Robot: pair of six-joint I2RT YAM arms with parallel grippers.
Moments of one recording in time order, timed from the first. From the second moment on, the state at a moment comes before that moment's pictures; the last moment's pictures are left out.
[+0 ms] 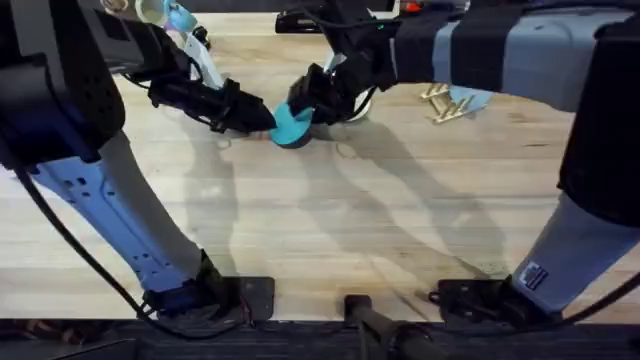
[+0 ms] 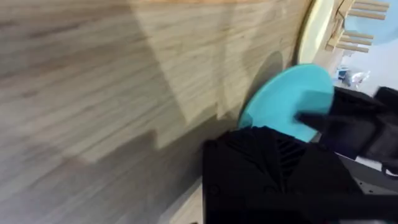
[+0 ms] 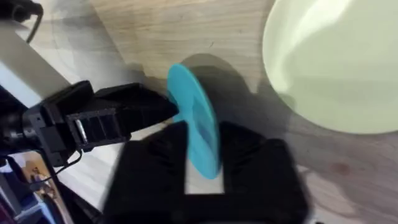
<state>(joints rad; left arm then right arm) 0.25 2.13 1.33 -0.97 0.91 0.24 0.61 2.02 1.44 -0.45 -0.34 0.89</state>
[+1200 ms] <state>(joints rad) 0.24 1.50 1.40 -1.32 0.61 0.37 0.44 1.52 1.44 -0.89 -0.17 0.26</state>
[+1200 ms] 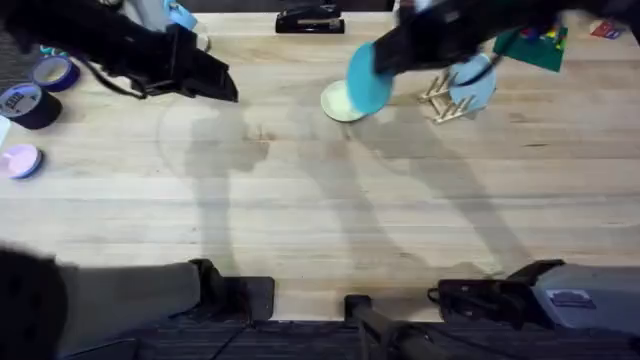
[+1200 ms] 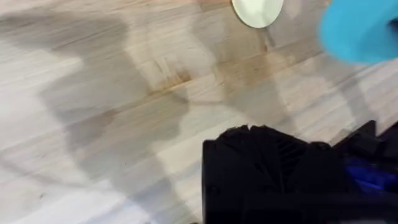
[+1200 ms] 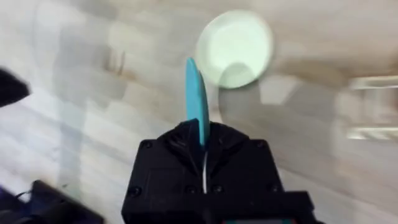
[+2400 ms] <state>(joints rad) 0.24 1.17 1.40 -1.43 0.45 0.36 0.05 1.15 1.44 -1.07 -0.10 -0.24</state>
